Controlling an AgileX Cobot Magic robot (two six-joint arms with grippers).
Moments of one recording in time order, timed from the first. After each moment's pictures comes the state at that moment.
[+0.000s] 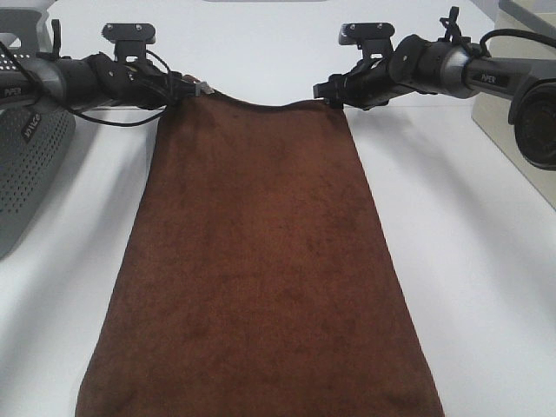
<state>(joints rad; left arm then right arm) -0.17 2.66 -2.13 -0.45 0.02 0.36 0.23 2.68 -2.21 0.41 0.24 -0.31</state>
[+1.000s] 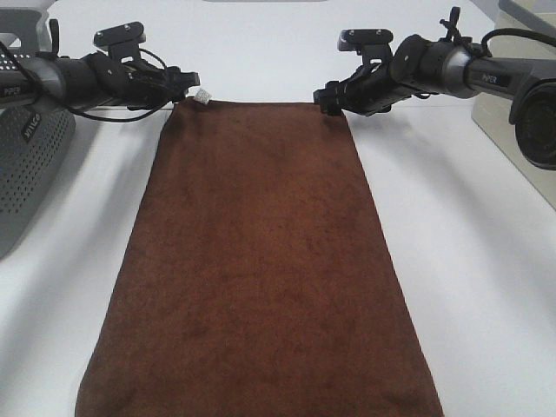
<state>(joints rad) -0.17 2.66 -2.13 -0.50 0.03 0.17 0.23 2.68 -2.21 0.41 0.31 -0.31</state>
